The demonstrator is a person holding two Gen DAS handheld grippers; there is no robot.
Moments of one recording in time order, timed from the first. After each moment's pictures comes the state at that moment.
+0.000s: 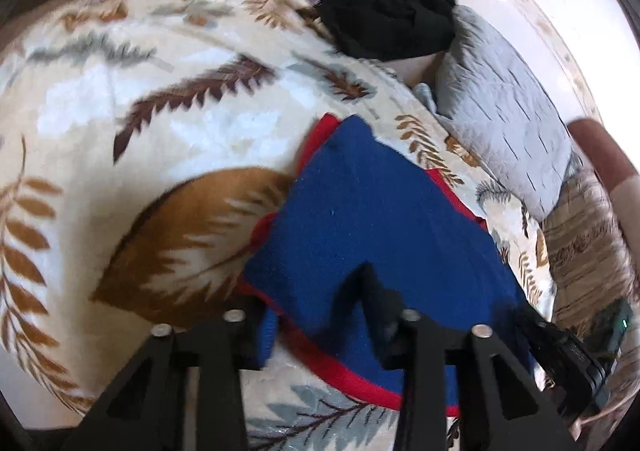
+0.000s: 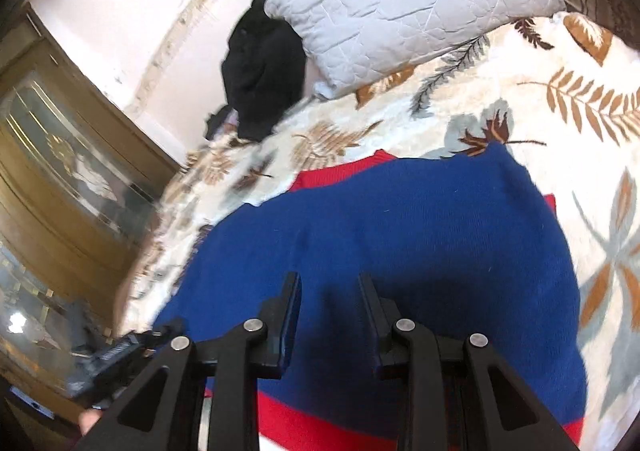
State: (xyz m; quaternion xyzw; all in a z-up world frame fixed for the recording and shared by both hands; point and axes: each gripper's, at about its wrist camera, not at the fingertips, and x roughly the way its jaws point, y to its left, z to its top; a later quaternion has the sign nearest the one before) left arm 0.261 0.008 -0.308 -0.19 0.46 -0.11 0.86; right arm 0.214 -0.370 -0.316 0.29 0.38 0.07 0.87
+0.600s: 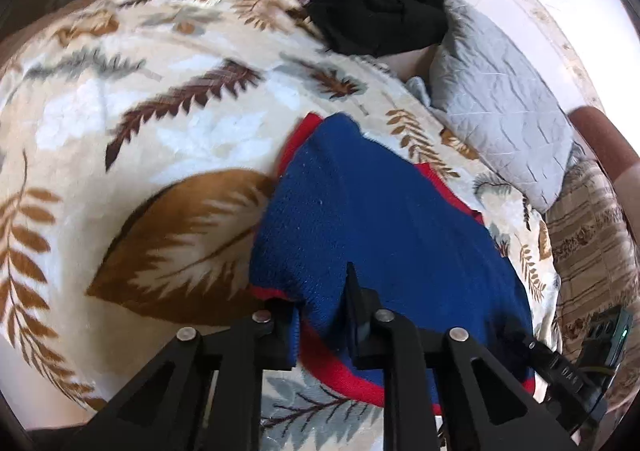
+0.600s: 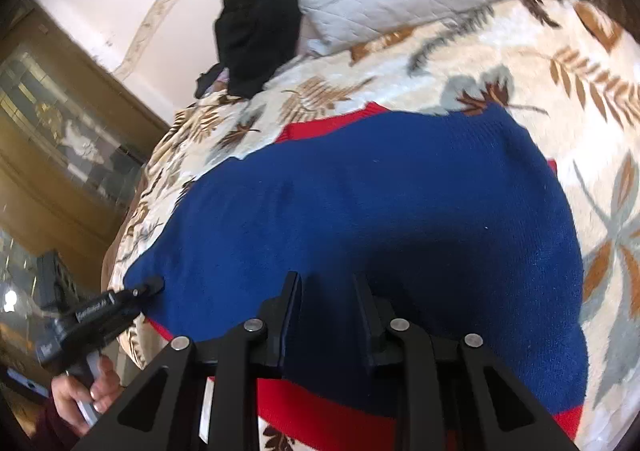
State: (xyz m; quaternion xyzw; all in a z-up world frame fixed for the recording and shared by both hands) left arm 0.259 -0.009 -0.298 -0.18 0.47 -0.10 0.86; right arm 0.208 -0.366 -0.325 0.26 0.43 0.10 0.86
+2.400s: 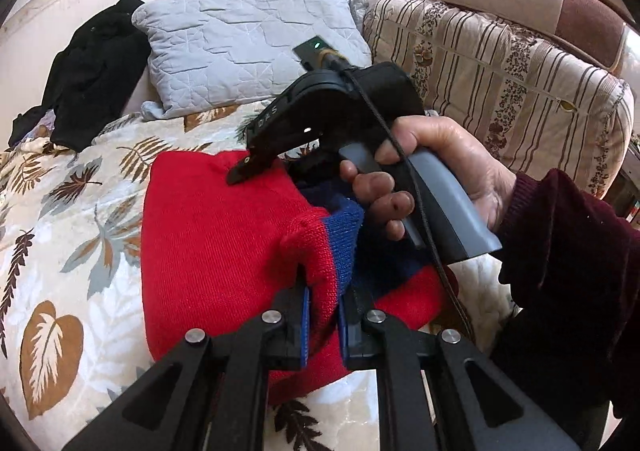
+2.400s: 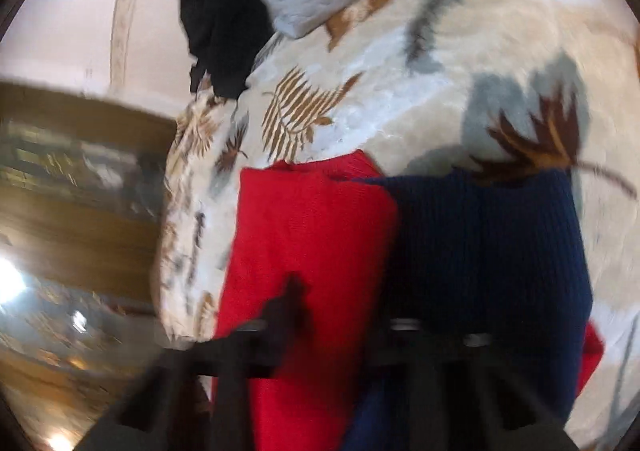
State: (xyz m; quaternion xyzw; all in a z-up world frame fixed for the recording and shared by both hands) left arm 0.175 -0.220 -0.264 0.11 0.38 -0.38 0.84; right arm 0.339 -0.426 -0.347 0.36 0.52 0.17 0.75
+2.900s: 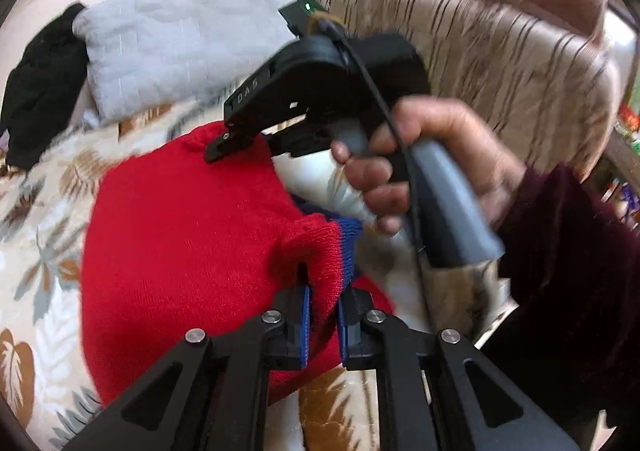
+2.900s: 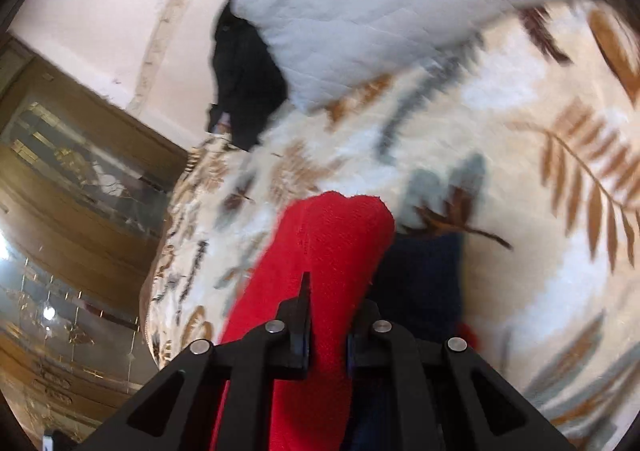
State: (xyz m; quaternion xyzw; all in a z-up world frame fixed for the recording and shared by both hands) left arm 0.158 -0.295 -0.288 0.14 0.40 -0.43 0.80; right arm 0.293 -0.486 -0.315 0.33 0.45 0.15 0.82
